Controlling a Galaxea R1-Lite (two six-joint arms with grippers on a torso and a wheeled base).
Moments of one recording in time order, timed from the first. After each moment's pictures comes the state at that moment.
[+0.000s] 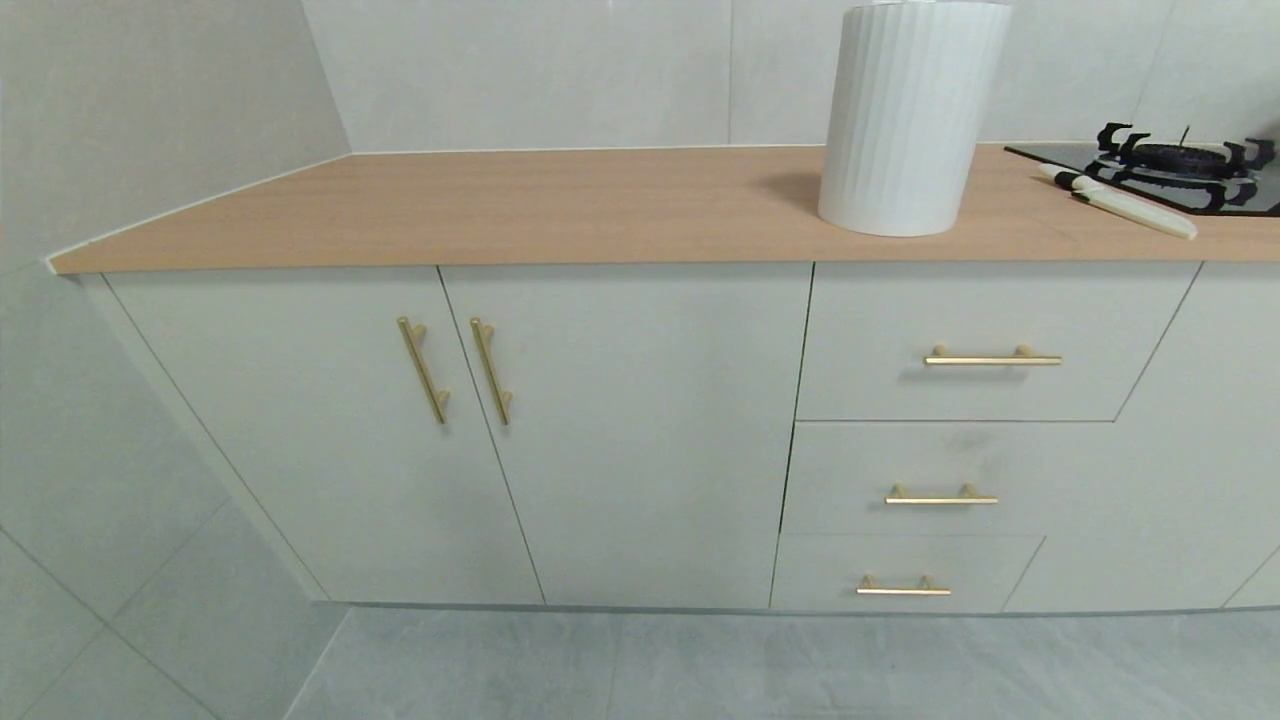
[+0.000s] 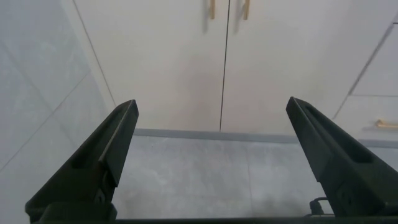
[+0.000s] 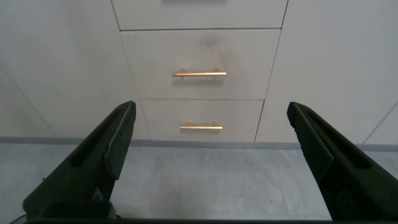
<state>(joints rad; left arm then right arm) 0.00 0.00 0.00 0.00 0.04 0.00 0.00 0.00 0.00 0.00 0.01 0.01</state>
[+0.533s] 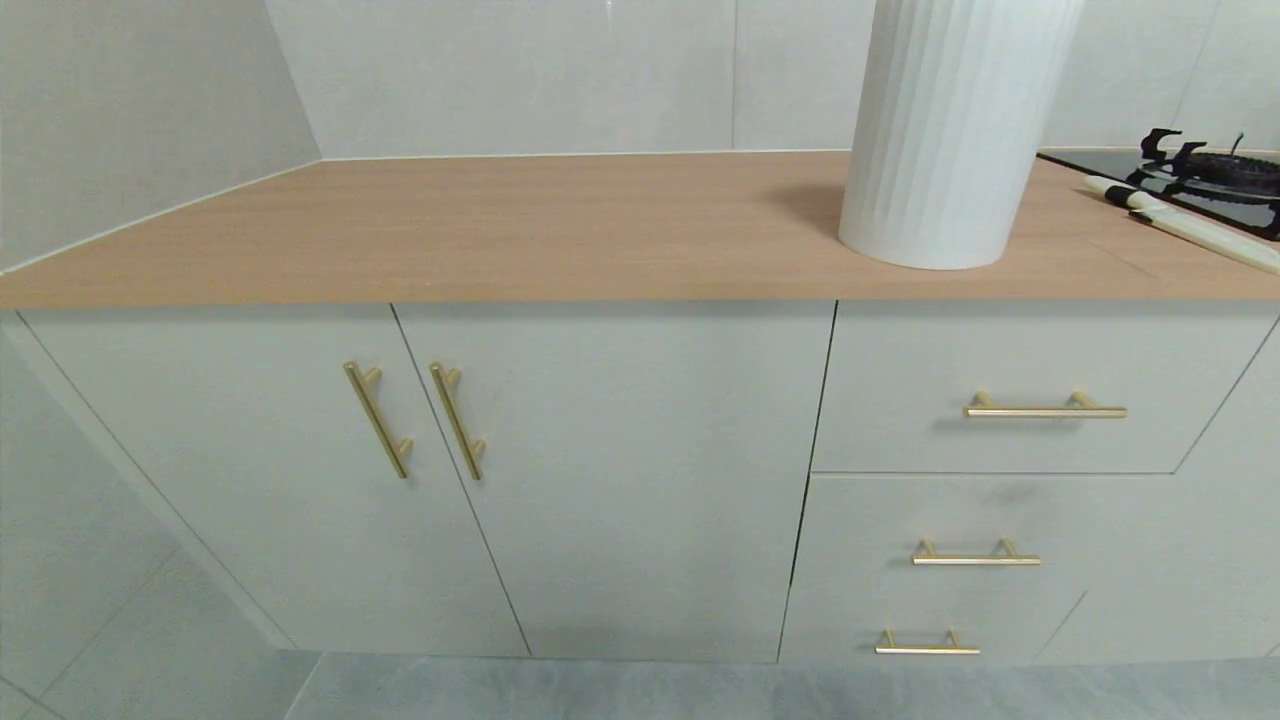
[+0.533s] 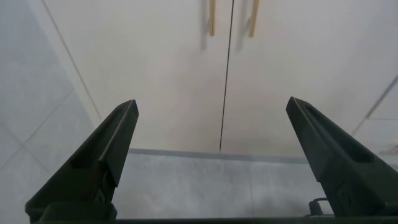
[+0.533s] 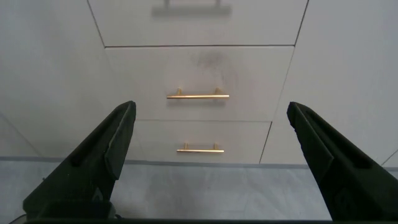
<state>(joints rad) 0.00 0.00 0.00 0.00 0.04 0.00 0.00 0.00 0.00 0.00 0.01 0.01</state>
